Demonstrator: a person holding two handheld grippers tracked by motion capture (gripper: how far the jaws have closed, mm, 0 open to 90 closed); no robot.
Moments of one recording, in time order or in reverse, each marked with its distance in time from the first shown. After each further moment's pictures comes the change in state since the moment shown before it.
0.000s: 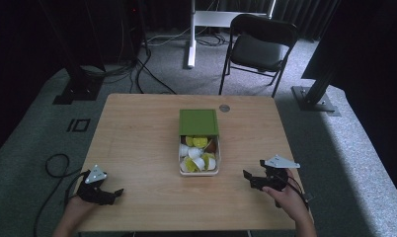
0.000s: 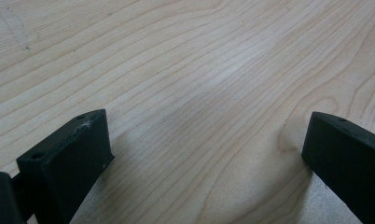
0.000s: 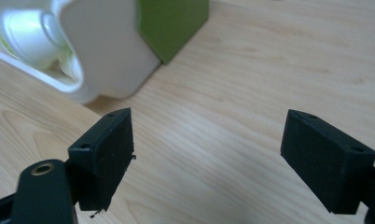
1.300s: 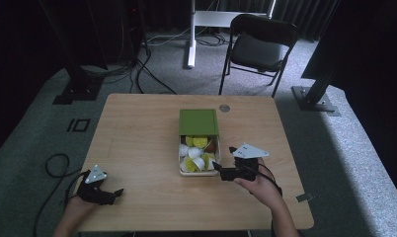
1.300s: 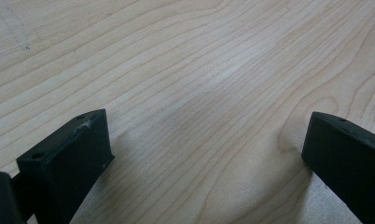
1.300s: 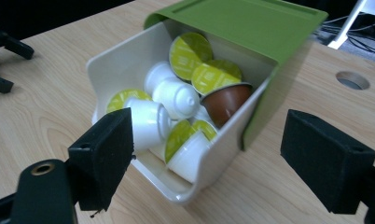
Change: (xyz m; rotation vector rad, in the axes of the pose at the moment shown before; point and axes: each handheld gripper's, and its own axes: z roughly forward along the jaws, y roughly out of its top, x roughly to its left) left arm 0.000 0.000 0.000 0.001 0.000 0.000; right arm 0.074 0.067 0.027 -0.084 0.124 -0.159
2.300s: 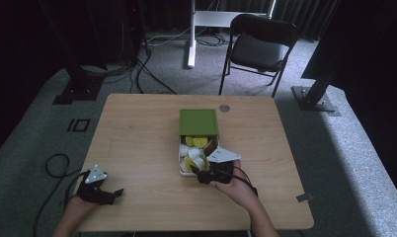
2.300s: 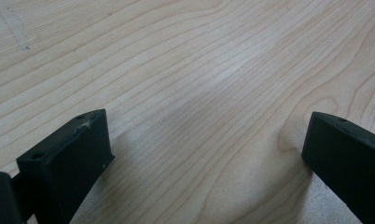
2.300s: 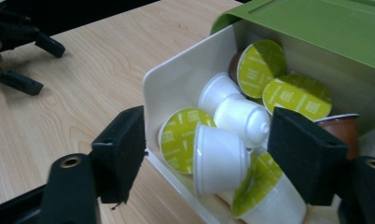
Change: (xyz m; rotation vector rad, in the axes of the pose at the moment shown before) left arm 0.000 0.000 0.000 0.000 0.000 0.000; right arm 0.047 0.005 0.049 -0.002 0.063 -0.048
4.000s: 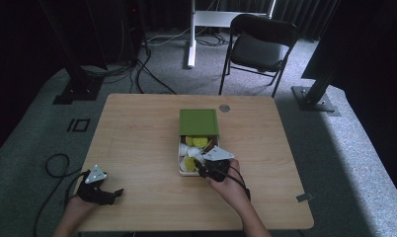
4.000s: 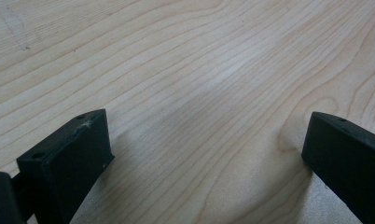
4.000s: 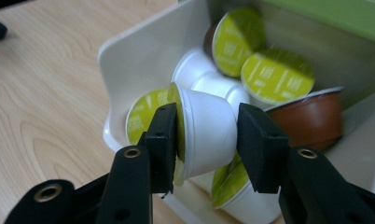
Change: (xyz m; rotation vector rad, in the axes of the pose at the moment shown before) left arm 0.000 0.000 0.000 0.000 0.000 0.000; right arm 0.000 -0.001 0.014 0.081 -0.120 0.025
